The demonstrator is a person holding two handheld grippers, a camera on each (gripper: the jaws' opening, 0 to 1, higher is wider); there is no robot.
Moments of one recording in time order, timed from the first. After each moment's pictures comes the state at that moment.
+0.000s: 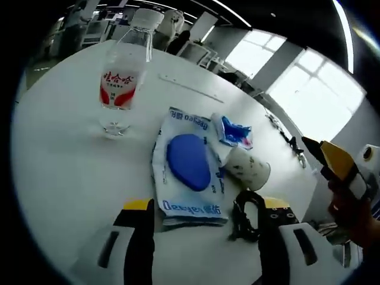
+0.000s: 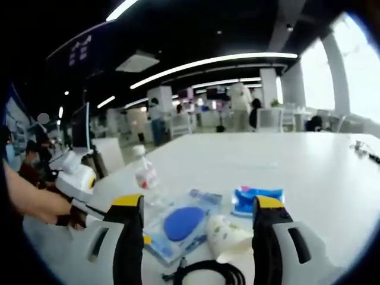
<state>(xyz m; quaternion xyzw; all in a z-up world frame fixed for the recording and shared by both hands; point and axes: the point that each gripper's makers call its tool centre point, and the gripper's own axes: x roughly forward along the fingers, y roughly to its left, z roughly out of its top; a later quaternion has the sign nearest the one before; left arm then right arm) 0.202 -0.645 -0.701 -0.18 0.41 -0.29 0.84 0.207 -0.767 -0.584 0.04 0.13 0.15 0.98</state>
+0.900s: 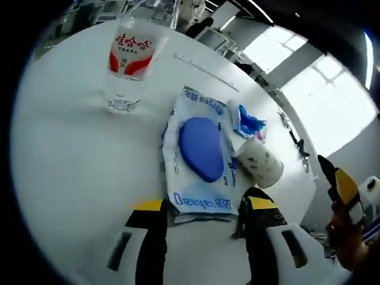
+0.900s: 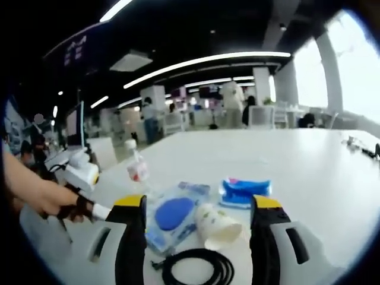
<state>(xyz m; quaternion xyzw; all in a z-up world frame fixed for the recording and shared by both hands) 0.197 -0.649 -0.720 -0.22 0.48 -0.25 0.81 0.189 -0.790 -0.600 0.05 0.14 0.12 0.98</state>
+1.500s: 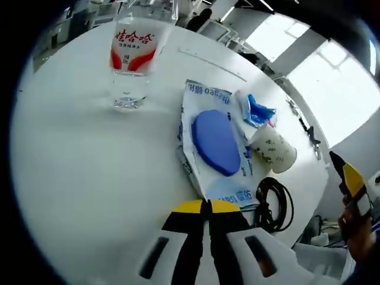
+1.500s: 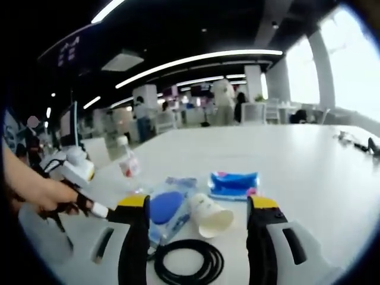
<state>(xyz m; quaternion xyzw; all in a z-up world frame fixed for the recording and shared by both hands) 0.196 -0.633 -0.728 -0.15 0.49 -0.25 0.82 0.177 -0.807 -0.607 0.05 0.15 0.10 0.98</state>
